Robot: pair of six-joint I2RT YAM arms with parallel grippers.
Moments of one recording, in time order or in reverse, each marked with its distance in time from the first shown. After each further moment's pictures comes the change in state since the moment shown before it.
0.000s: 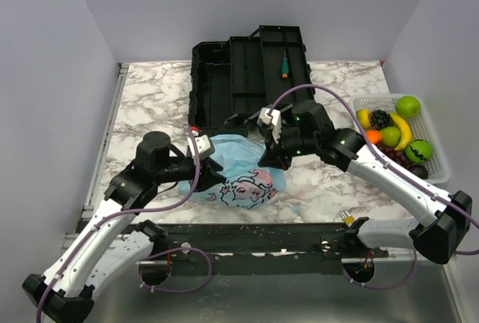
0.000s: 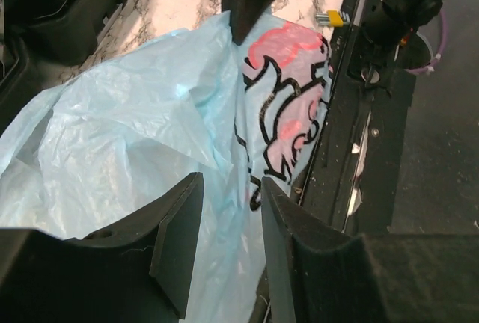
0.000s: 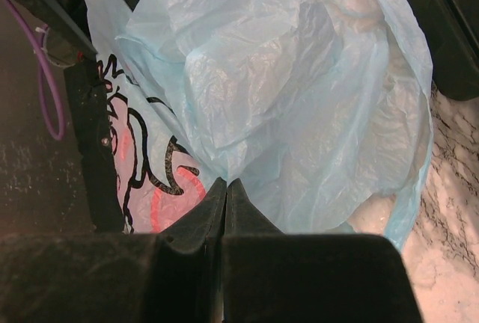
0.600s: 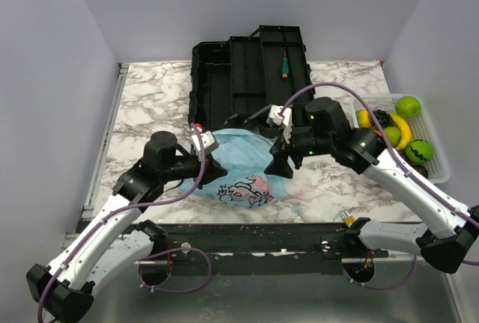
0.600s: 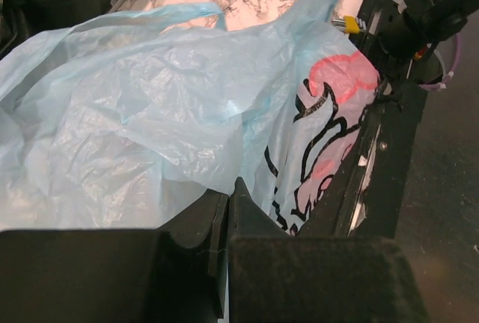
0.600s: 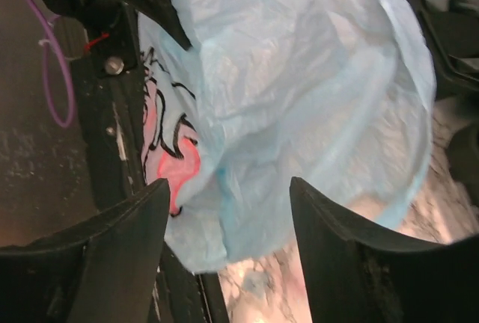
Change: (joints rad) left arm -0.021 0.087 -0.048 0.124 -0.087 -0.117; right arm 0.000 -0.063 0.078 -0.117 0.000 -0.037
